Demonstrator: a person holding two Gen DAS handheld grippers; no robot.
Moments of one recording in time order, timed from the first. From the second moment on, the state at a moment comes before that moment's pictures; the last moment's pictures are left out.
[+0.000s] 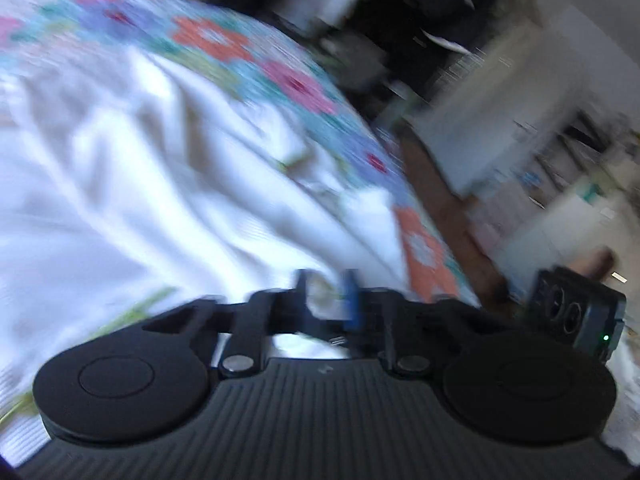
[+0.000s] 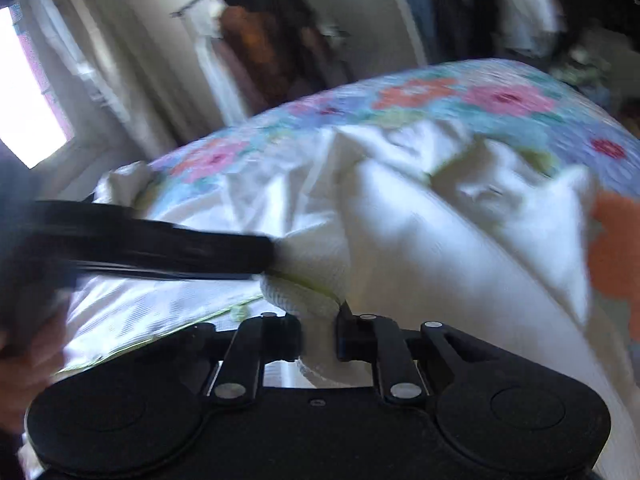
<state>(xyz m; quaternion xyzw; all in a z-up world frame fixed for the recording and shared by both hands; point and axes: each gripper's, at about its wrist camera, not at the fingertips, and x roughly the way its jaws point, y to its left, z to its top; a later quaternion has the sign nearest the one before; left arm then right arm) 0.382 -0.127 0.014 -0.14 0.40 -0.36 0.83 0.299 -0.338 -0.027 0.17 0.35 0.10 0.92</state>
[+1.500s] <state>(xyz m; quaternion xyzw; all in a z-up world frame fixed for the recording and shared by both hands) 0.295 -0.193 -0.027 -0.01 0.37 -0.33 0.87 0.282 -0.392 -0.032 0.17 0.37 0.00 0.91</state>
